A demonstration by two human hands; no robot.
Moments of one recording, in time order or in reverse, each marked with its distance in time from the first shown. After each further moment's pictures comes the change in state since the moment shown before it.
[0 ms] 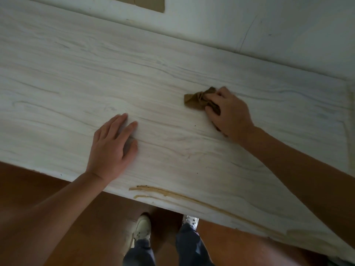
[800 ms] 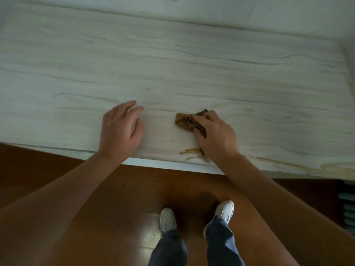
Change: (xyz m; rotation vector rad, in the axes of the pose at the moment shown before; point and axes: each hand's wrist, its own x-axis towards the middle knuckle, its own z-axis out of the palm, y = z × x) left_hand -0.040 -0.083 -0.038 -0.146 0.157 0.153; right_hand -0.112 -0.210 0.044 0.047 -0.008 0.337
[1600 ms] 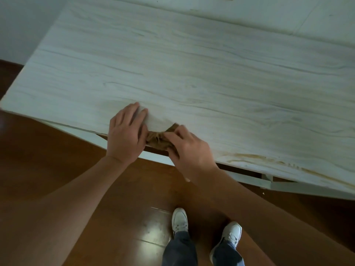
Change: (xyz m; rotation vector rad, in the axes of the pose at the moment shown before) left_hand -0.052 -0.098 -0.014 0.211 -0.010 -0.092; right_hand -0.019 -0.149 0.067 0.082 -0.136 -0.316
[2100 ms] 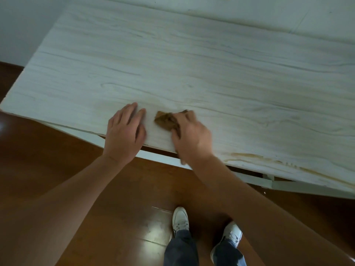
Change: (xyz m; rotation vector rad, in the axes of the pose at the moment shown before) left_hand 0.002 0.006 -0.009 -0.028 -0.070 -0.009; right_hand 0.029 0.013 -0.006 -0.022 0.077 0.241
